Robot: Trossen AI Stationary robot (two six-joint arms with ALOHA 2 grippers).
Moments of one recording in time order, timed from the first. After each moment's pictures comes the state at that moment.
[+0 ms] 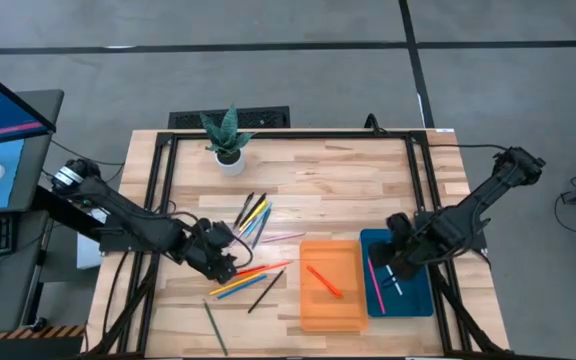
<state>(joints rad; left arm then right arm) -0.51 1.33 0.91 -0.75 -0.37 -1.05 0.67 1.16 0.91 -1.06 0.32 1.86</state>
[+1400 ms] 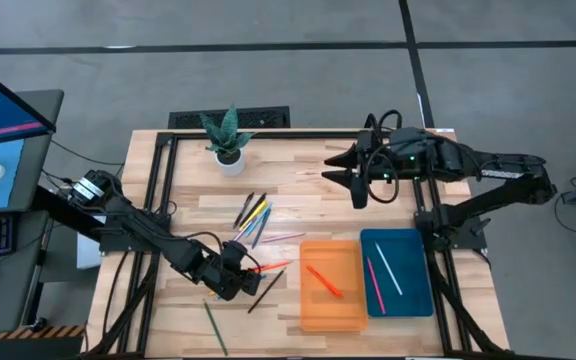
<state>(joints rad) -0.56 1.56 0.91 -0.34 -0.35 -1.63 -0.02 1.17 1.32 -0.46 0.07 0.28</state>
